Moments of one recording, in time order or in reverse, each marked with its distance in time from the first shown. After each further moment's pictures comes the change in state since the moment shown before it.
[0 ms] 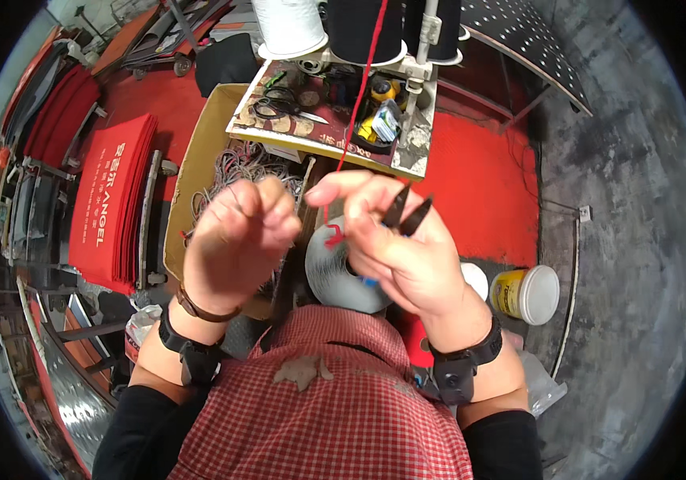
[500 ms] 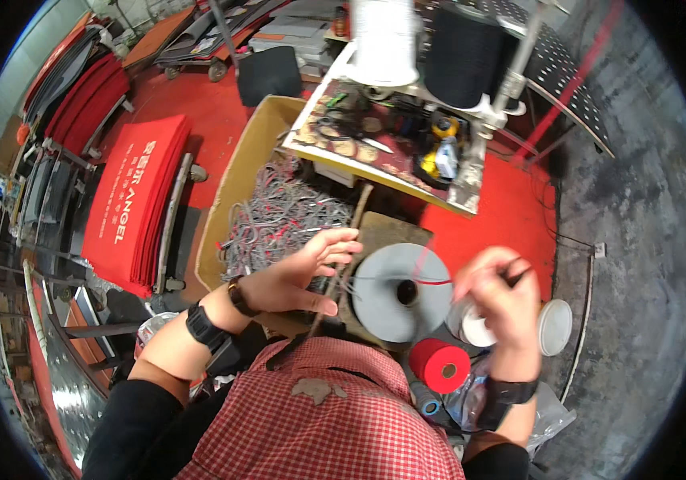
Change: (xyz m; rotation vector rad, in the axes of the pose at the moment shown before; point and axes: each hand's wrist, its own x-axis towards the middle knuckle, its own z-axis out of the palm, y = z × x) left_hand -0.047 0.065 -0.111 0.773 -0.246 -0.394; right_hand -0.007 0.031 -0.002 -0.511 0.305 -0.038
